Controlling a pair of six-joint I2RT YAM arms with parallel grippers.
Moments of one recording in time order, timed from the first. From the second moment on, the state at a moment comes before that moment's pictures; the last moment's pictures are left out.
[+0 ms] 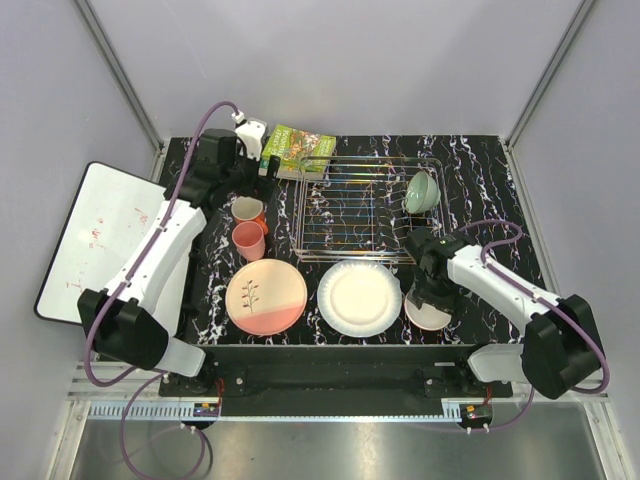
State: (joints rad) left arm -0.31 1.44 1.42 -0.57 0.03 0.10; right arm 0.51 1.31 0.87 -1.18 0.29 1.04
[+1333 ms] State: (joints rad) left arm -0.25 1.36 1.42 -0.58 0.07 0.12; right arm 0.56 1.60 0.94 -1.07 0.34 1.04
